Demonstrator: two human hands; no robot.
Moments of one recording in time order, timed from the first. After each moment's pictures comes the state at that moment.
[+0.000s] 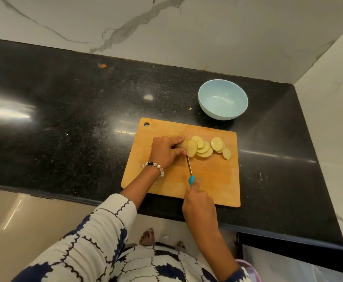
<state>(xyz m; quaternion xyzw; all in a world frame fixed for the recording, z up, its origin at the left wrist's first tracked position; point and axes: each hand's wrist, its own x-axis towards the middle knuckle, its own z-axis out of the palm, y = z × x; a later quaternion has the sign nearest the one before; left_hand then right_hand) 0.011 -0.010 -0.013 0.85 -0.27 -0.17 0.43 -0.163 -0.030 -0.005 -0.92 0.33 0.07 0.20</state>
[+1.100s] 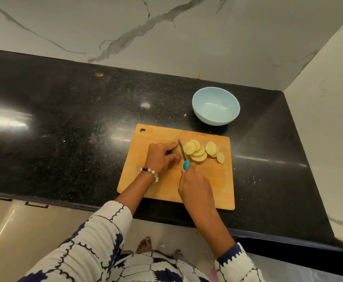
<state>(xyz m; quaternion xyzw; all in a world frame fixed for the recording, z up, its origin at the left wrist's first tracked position) 0.010 -0.007 -0.020 0.85 -0.28 -0.17 0.42 -0.129 -0.051 0.023 -0.94 0.31 0.01 0.17</state>
